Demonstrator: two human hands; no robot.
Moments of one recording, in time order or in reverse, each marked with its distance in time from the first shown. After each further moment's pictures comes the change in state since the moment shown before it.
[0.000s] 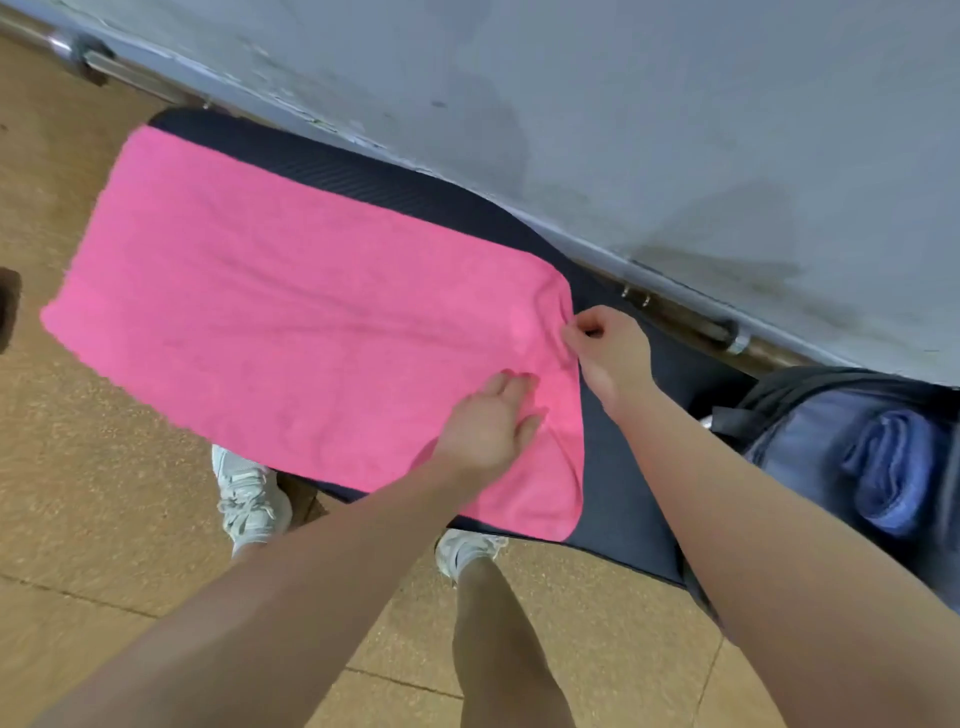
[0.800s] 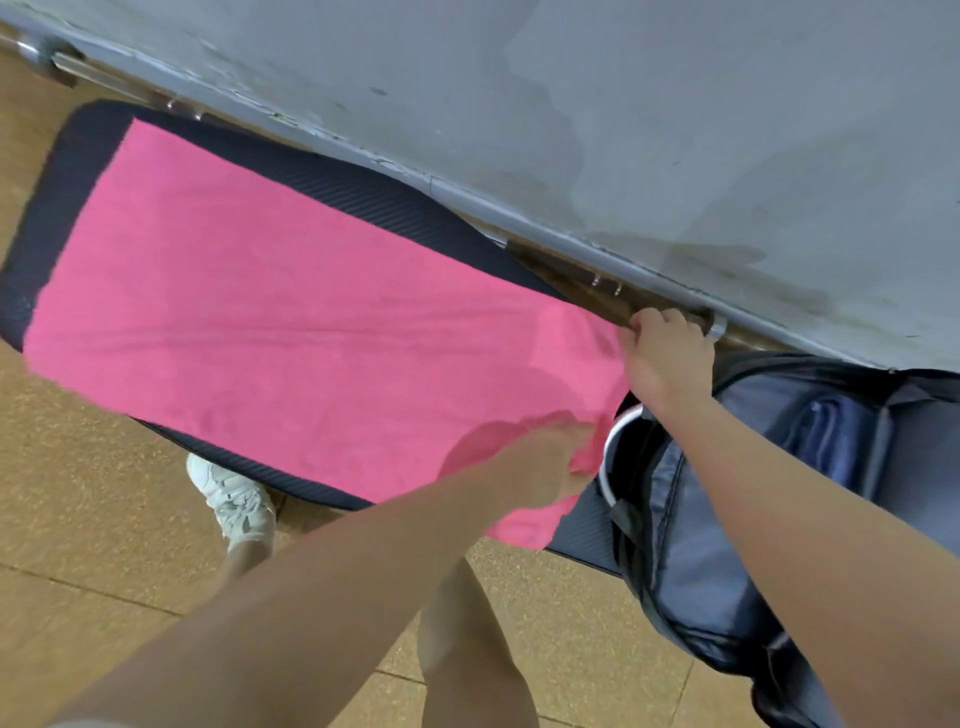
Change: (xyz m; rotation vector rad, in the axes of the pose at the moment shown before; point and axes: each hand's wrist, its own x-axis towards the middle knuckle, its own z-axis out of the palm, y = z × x) left_hand 0.019 0.096 0.070 -0.119 -0.385 0.074; right_hand 0.026 0.091 -0.090 -0.665 0.028 -0.067
